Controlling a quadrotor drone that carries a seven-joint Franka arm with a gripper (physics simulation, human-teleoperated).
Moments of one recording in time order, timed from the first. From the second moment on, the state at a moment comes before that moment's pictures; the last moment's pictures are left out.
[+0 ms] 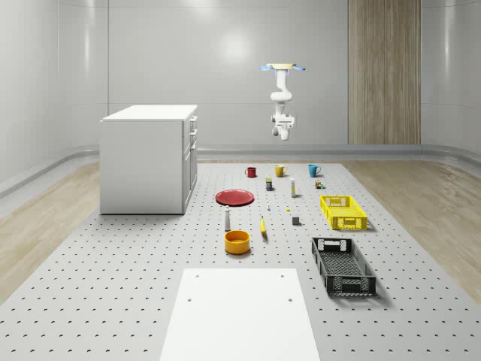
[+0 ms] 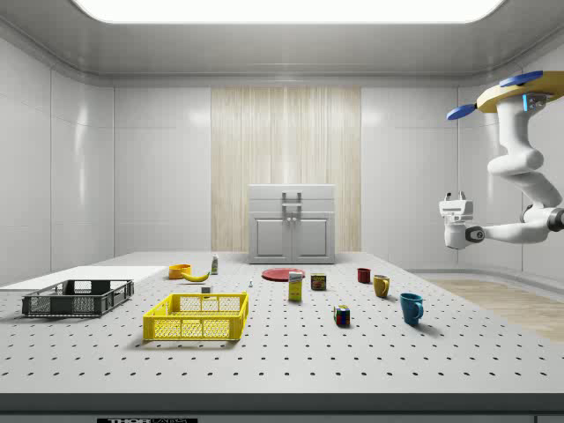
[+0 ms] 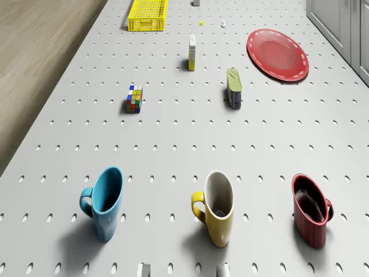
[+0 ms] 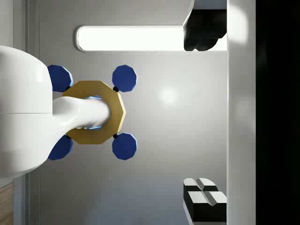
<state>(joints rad) 0.00 -0.79 0.00 -2.34 0.00 1.55 0.79</state>
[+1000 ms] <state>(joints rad) -0.01 -0.70 0.00 -2.05 0.00 1.36 0.78</state>
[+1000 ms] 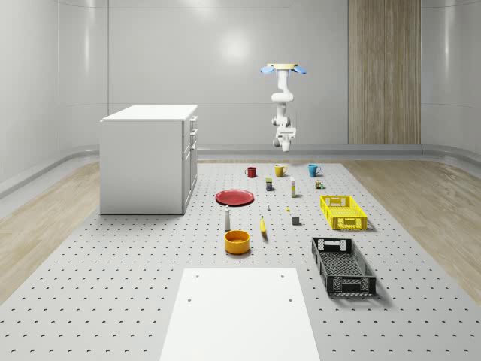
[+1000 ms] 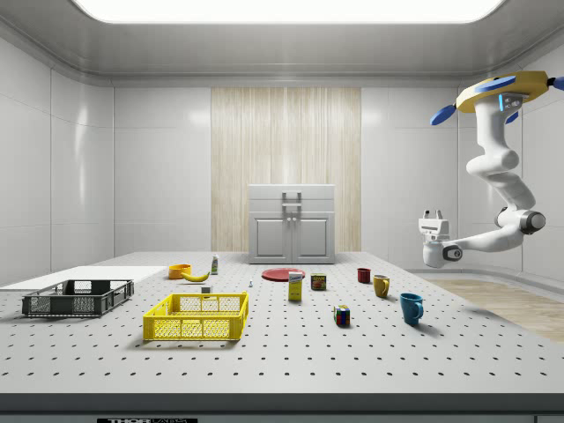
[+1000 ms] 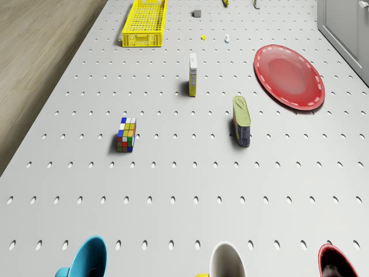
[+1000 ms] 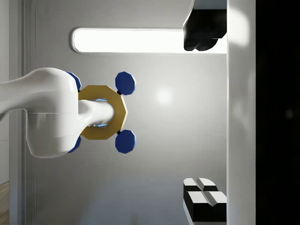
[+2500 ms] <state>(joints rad) -0.01 -0.71 0.01 -2.05 -0.01 1.38 0.78</state>
